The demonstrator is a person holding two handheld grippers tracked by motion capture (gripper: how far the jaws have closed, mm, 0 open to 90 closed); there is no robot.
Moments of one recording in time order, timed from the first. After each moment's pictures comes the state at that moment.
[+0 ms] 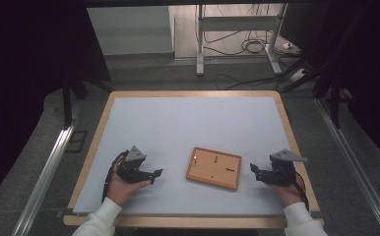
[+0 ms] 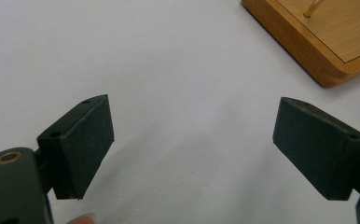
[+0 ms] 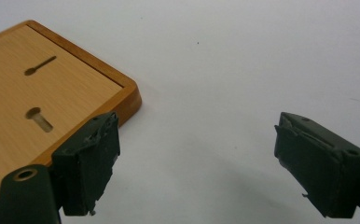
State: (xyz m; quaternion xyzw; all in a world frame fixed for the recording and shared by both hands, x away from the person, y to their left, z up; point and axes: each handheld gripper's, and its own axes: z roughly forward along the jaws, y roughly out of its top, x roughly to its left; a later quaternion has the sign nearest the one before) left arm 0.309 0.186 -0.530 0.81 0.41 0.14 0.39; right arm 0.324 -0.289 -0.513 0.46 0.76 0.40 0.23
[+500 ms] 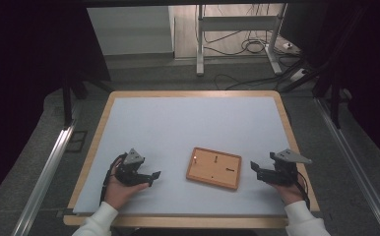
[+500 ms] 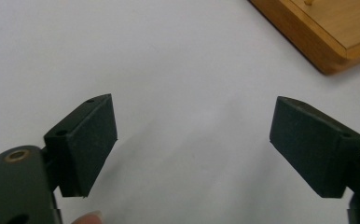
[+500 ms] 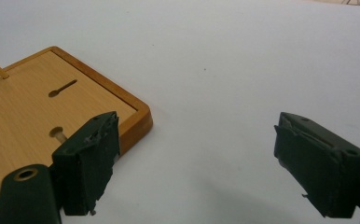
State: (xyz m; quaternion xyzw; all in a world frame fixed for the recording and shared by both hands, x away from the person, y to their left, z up) left arm 0.294 0.193 -0.534 0.81 0.41 0.15 0.38; right arm 0.323 -0.288 -0.504 0.44 0.75 0.43 0.24
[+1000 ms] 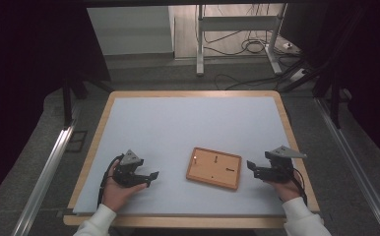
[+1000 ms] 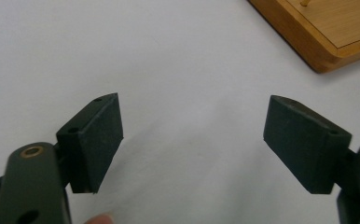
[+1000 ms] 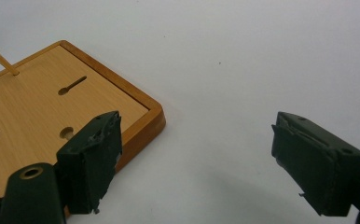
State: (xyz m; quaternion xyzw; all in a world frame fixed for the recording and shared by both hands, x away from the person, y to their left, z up) left arm 0.295 0.194 -0.533 0.80 0.42 0.14 0.39; right arm 0.329 -0.282 -0.504 0.44 0.76 0.42 0.21
